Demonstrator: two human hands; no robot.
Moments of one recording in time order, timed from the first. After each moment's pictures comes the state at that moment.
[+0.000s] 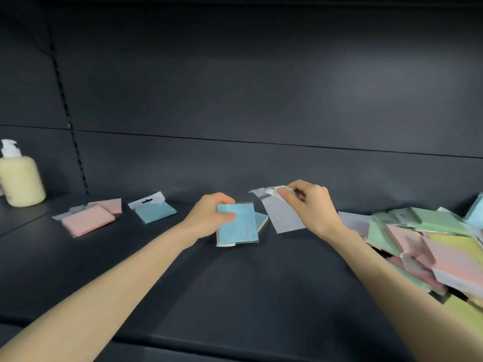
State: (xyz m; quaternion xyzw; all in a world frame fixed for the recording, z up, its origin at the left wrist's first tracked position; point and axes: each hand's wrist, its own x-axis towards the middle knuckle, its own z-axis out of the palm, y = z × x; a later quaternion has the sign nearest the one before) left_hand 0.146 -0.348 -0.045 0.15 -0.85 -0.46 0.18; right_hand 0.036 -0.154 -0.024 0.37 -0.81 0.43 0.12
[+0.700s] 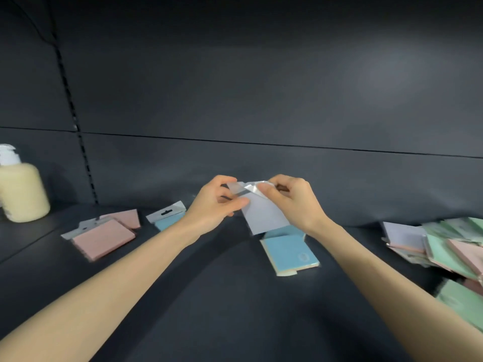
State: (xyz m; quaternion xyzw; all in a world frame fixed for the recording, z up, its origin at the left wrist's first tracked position) left_hand 0.143 -0.431 -0.030 0.08 -0.81 -0.53 0.25; right_hand 0.042 -0.278 -0.019 0.42 -0.76 0.49 0.05
